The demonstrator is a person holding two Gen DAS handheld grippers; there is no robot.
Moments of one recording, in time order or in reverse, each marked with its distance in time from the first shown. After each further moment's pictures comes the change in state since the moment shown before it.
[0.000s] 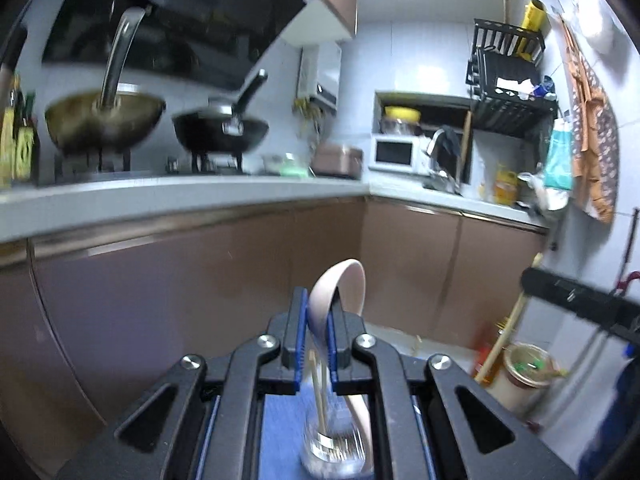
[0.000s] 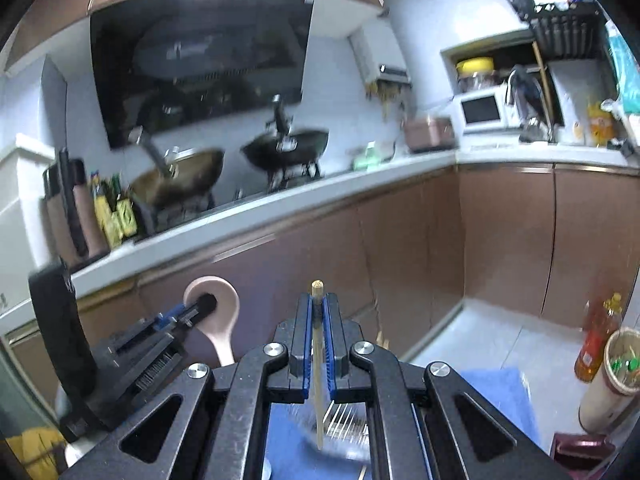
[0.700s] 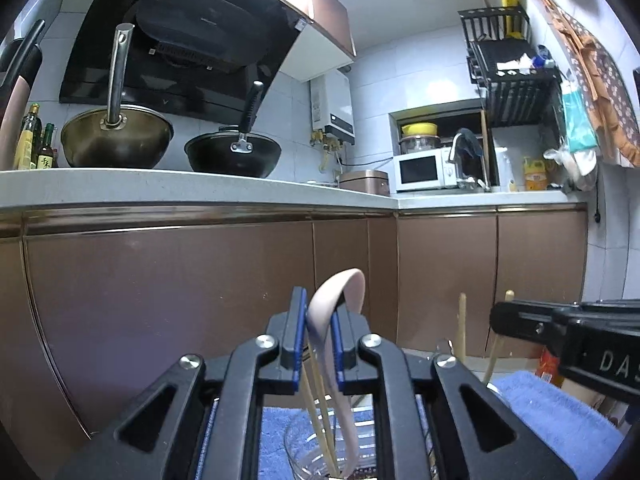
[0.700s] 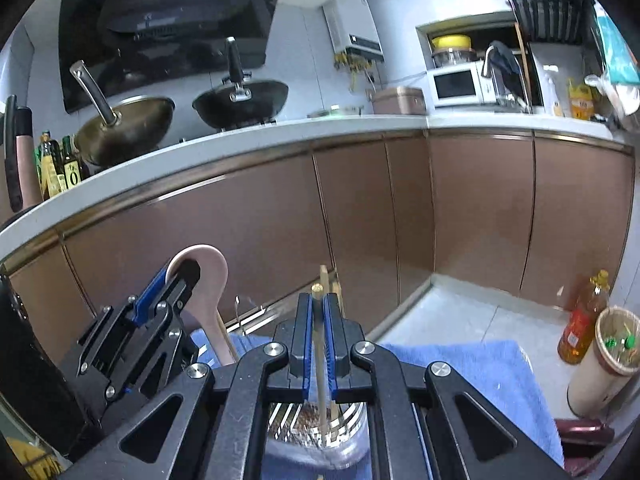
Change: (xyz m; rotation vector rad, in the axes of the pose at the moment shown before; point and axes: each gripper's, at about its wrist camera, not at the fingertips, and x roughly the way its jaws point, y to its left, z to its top) left arm 0.057 -0.039 -0.106 0.112 -0.159 0.137; right arm 0.079 -0.043 -0.085 -0.008 0.101 -0.124
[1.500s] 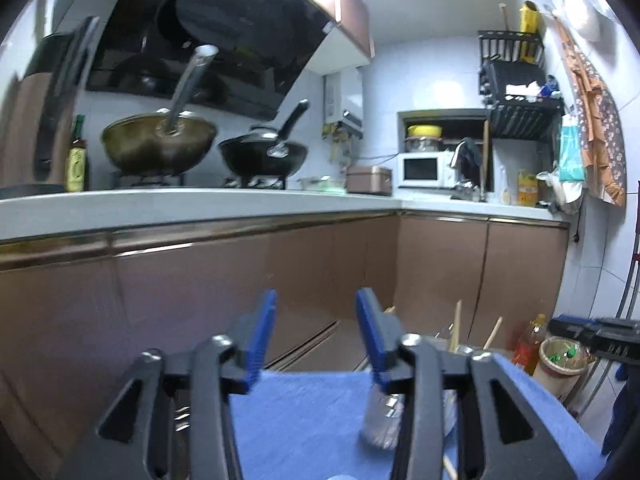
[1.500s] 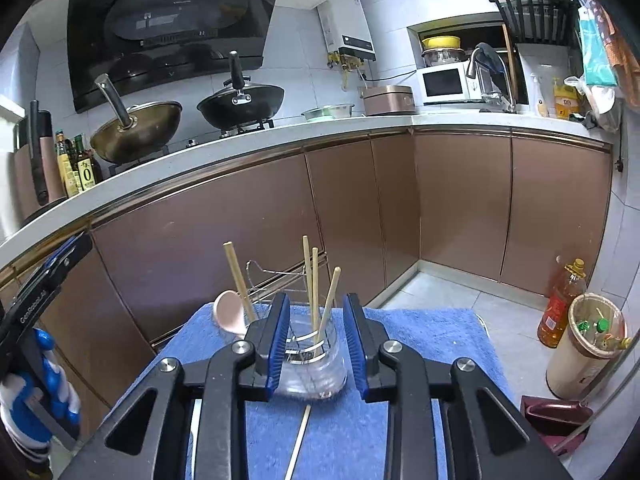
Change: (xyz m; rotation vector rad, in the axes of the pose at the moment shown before) left arm -0.120 0.121 0.066 -0.077 0.107 -0.022; right arm -0.103 -0.008 -0.008 0.000 0.024 -0.017
